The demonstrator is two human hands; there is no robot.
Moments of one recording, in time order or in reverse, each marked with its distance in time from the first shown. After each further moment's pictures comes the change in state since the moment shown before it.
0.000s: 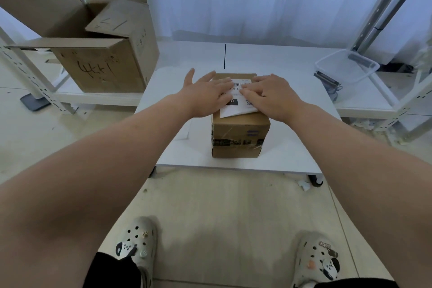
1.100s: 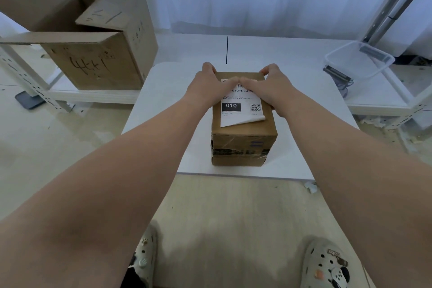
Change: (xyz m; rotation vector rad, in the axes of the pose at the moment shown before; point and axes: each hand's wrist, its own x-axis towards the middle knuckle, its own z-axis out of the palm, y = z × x) left_hand 0.041 0.001 0.013 -0.801 0.208 -0.417; right_hand 0.042 0.006 0.021 0.597 -0.011 0.646
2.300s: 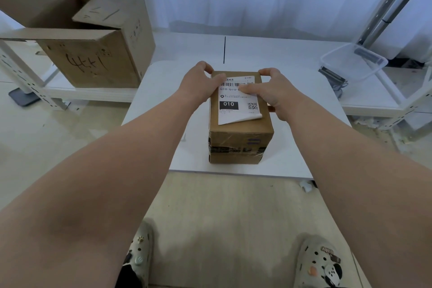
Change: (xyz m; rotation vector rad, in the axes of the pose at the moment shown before) left_hand 0.003 -0.009 -0.008 -0.187 -0.007 0.025; right_hand -0.020 -0.001 -0.009 0.289 -0.105 0.096
